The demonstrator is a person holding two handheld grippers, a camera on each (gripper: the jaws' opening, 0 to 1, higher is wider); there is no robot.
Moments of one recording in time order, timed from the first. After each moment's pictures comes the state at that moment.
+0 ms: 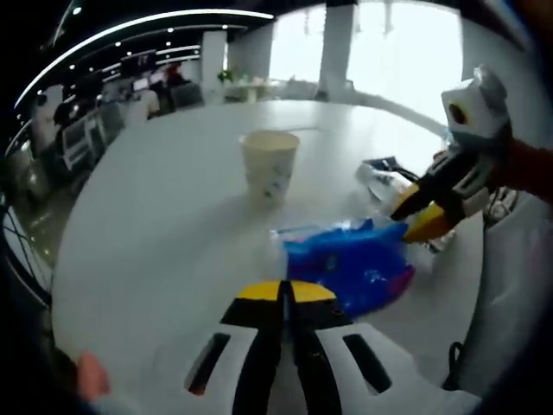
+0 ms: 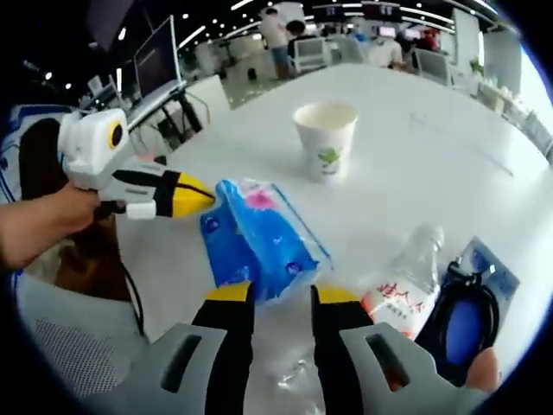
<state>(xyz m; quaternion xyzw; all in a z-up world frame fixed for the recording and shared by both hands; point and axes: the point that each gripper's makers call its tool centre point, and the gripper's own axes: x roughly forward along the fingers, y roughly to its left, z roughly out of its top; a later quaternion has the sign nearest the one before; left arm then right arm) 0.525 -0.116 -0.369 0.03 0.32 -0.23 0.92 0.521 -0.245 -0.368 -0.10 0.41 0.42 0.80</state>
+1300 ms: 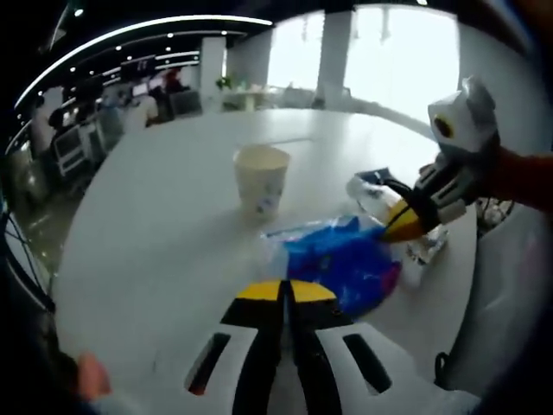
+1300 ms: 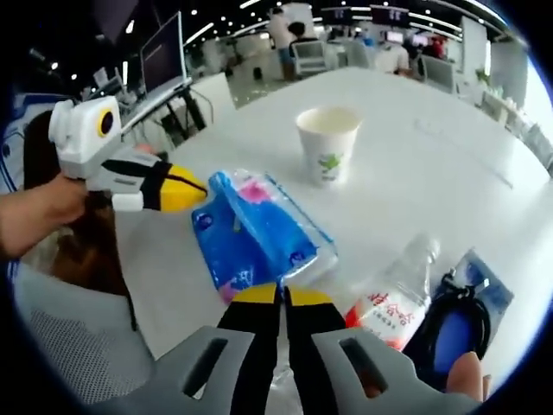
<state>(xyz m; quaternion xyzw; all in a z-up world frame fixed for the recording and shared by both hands) 0.522 -0.127 -0.345 0.03 0.30 -0.24 0.92 0.527 -0.250 -0.359 -0.12 0.39 0.43 0.80</state>
